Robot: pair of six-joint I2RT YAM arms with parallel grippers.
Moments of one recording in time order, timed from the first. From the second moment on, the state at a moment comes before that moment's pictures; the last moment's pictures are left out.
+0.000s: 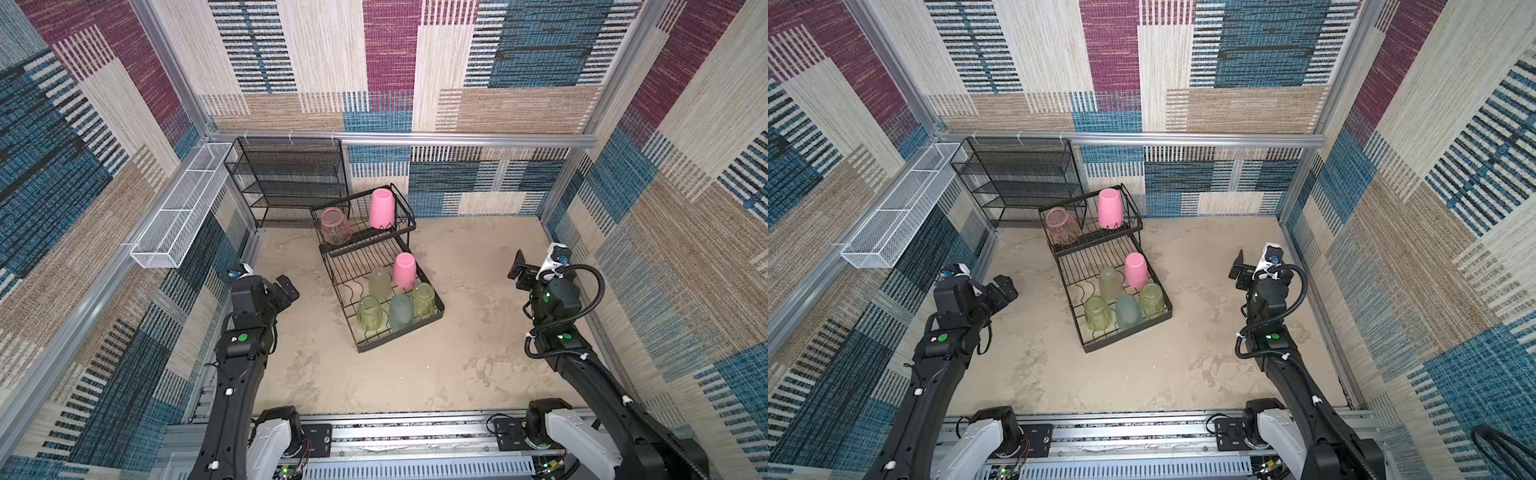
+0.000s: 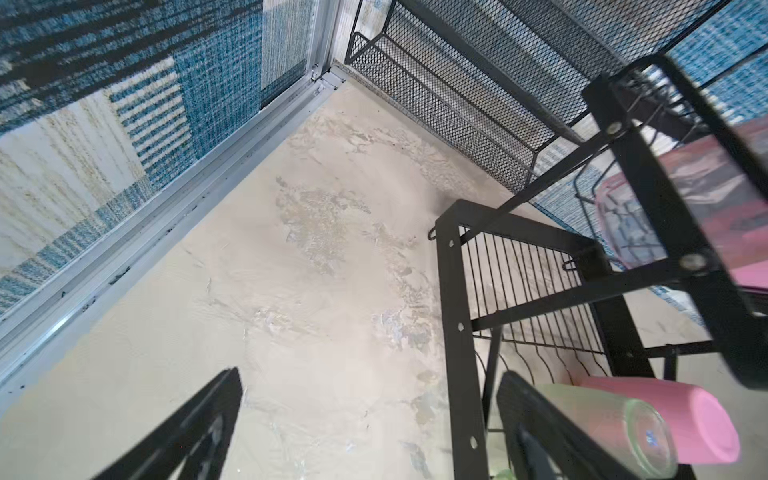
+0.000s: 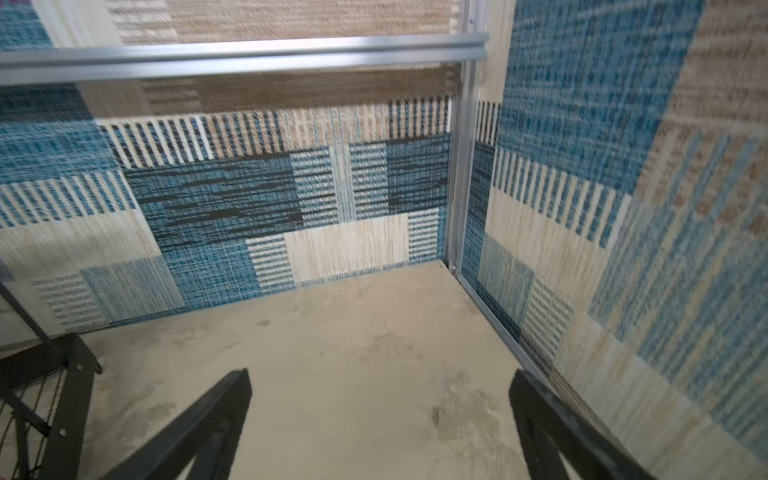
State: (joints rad) left arm 0.12 0.88 0.75 -0.41 -0.09 -0.48; right arm 0.07 0.94 0.49 0.42 0.32 0.09
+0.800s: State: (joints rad) left arm 0.15 1.39 0.49 0.27 -0.12 -0.27; right arm 0.02 1.41 0.21 1.09 0.25 0.08
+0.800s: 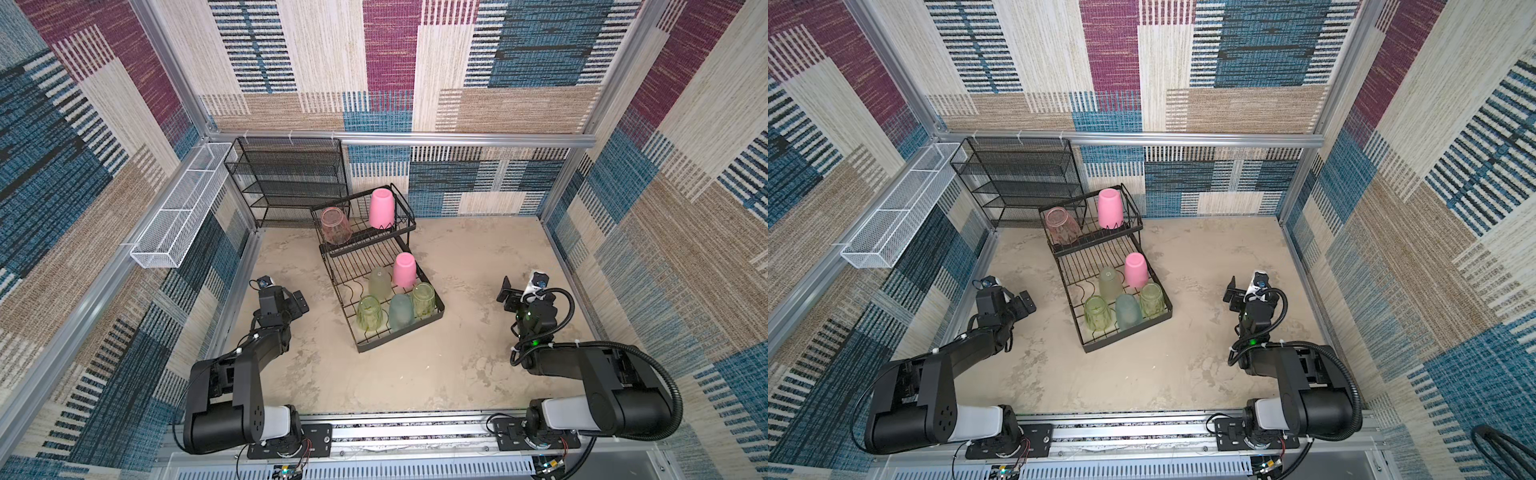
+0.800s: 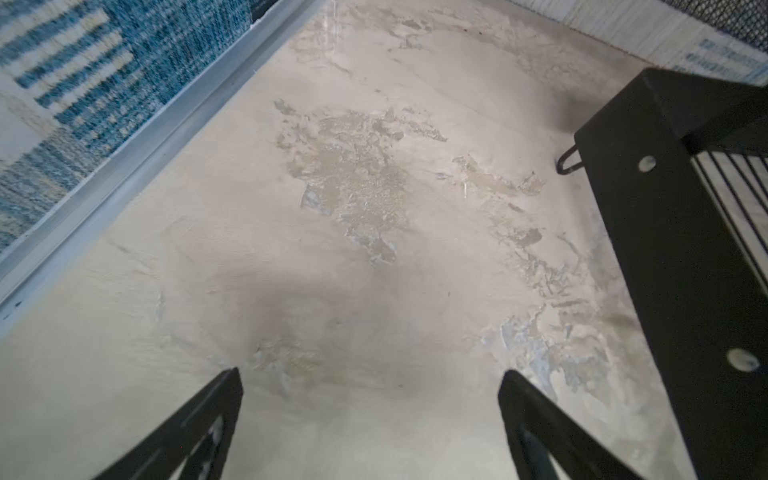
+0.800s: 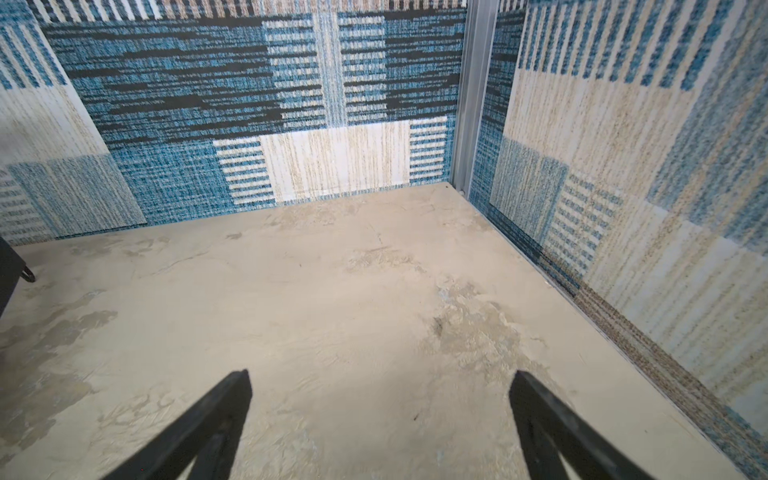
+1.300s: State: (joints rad) left arm 0.08 1.52 0.32 0.74 0.00 -0.10; right arm 0.02 1.47 0.20 1.20 0.20 0.06
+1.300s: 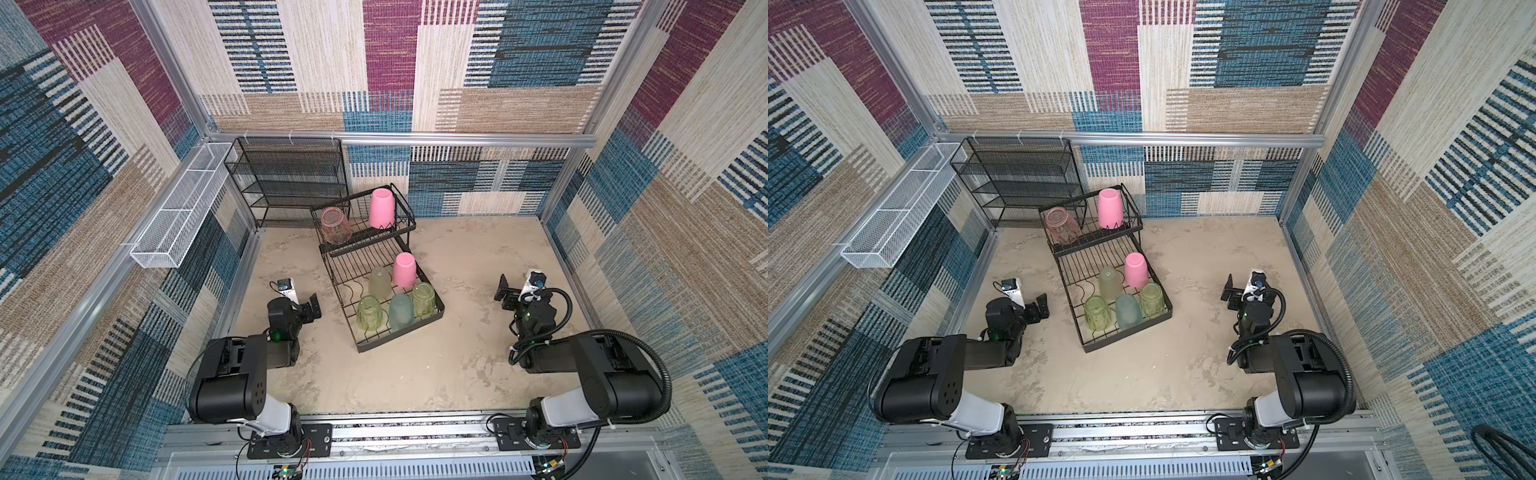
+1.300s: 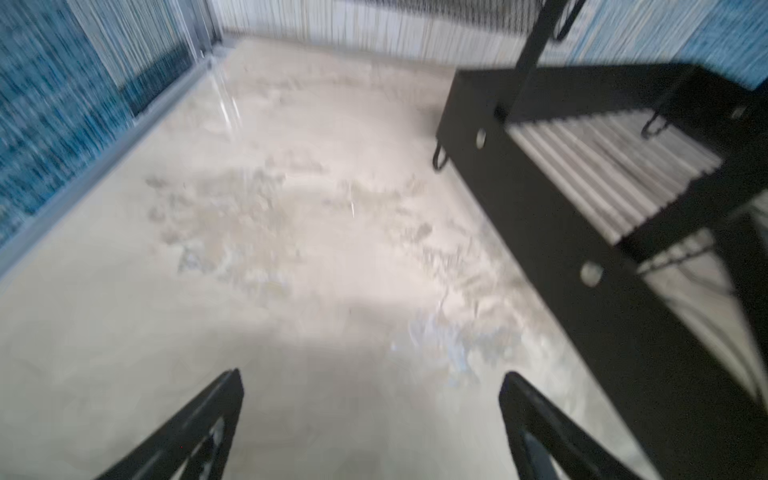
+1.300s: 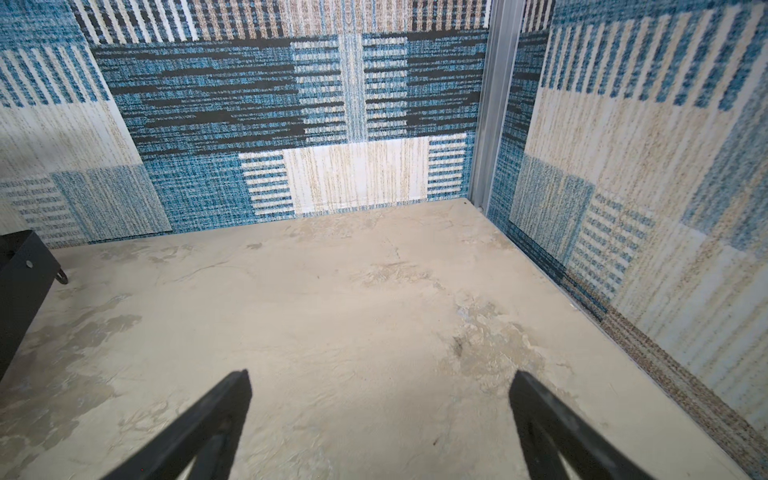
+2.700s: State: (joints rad) left arm 0.02 1.54 0.41 0.74 -0.12 -0.05; right arm 0.00 1.54 0.21 1.26 0.04 0.03
